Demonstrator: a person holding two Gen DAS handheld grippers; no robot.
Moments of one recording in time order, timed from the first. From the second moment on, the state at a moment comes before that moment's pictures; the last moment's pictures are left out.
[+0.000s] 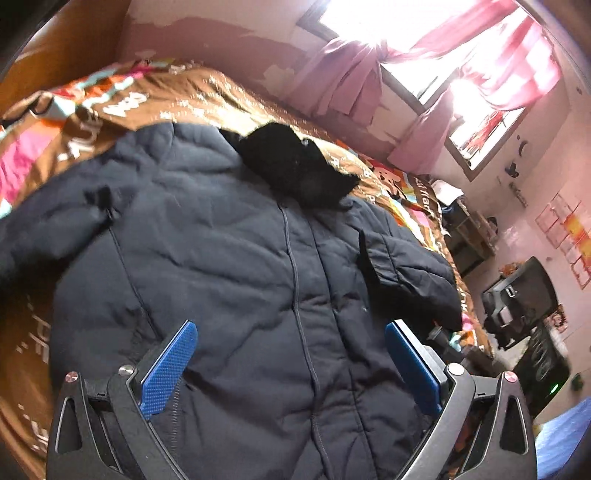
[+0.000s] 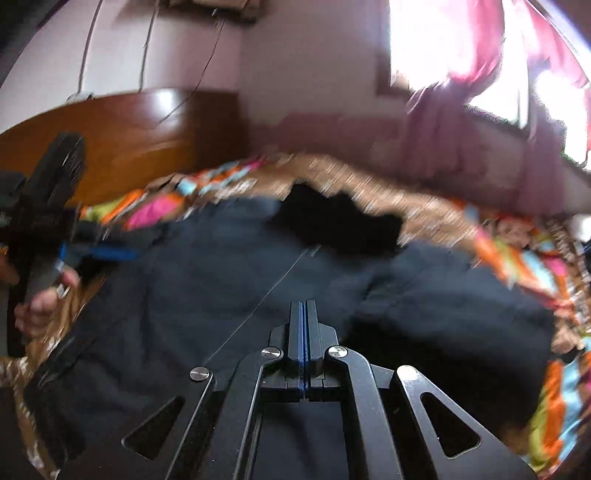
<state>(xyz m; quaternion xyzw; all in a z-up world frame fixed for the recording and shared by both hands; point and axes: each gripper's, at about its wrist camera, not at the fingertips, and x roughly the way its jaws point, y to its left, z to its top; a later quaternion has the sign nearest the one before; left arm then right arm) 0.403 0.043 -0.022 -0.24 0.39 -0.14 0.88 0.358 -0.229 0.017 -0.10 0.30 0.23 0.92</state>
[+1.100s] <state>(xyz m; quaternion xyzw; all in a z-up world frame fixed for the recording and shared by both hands) 0.553 -0.141 -0.101 -0.40 0.51 -0.18 0.74 0.354 -0.408 -0.010 0.09 0.22 0.05 0.97</state>
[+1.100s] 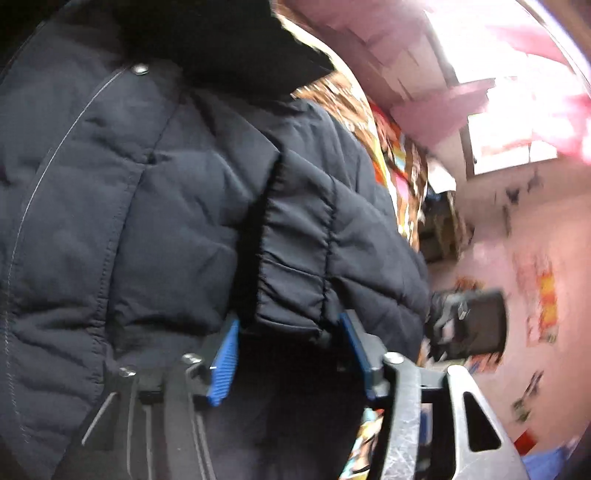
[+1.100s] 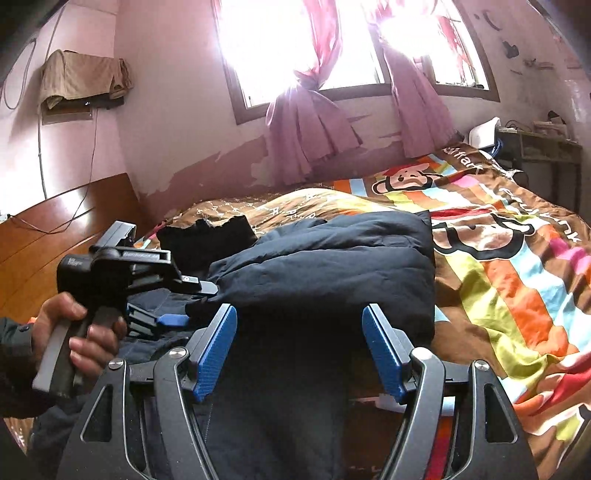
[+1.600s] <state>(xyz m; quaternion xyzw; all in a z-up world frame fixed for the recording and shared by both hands) 0.468 -0.069 0.017 -0.30 0.34 -0.13 0.88 0.380 -0.392 0.013 0.08 0.21 0.05 0.97</state>
